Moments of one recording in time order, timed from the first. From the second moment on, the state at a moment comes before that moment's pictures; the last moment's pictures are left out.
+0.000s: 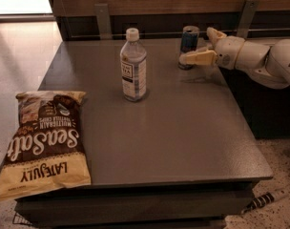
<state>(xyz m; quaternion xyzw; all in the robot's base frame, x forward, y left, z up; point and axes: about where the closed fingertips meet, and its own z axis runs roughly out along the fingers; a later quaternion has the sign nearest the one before) 0.743 -0.172 0.898 -0.35 0.64 0.28 0.63</state>
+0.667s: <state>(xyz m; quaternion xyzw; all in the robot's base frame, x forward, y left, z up) 0.752 -0.157 0.891 -0.34 0.62 0.30 0.64</state>
